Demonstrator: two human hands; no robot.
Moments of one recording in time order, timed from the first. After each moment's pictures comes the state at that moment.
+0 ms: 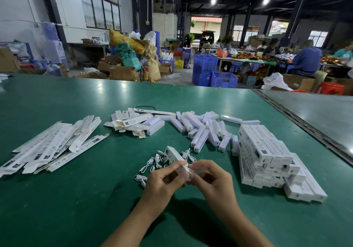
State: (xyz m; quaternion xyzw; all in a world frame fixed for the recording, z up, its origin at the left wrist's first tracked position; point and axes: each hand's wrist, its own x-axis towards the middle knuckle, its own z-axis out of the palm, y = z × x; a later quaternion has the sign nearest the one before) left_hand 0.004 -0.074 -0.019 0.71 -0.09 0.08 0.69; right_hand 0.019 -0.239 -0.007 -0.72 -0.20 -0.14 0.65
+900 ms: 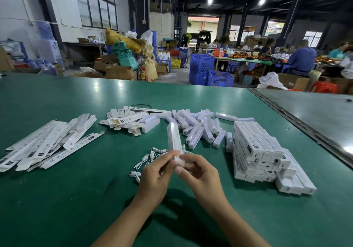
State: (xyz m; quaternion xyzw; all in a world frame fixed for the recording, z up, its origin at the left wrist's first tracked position) left_hand 0.006 -0.080 -0.014 0.75 -0.13 0.21 0.62; right_hand 0.009 -0.228 0.002 -0.70 -0.21 -0.09 0.68
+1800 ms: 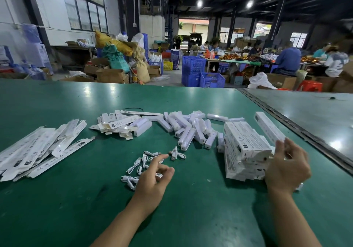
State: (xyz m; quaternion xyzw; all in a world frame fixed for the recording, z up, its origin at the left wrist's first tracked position) left_hand 0.010 -0.083 -0.026 0.79 -0.08 0.13 0.59; right_hand 0.059 -0.391 0.024 -0.67 0.18 -0.55 0.47
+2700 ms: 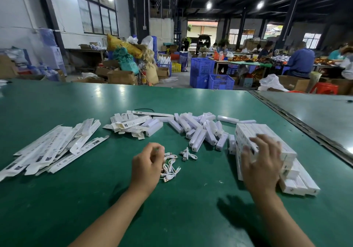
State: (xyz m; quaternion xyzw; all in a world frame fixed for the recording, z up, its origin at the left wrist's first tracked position) left_hand 0.030 -0.052 0.001 0.79 -0.02 0.35 0.50; right_hand 0.056 -0.324 0.012 -0.78 -0.07 -0.57 0.26
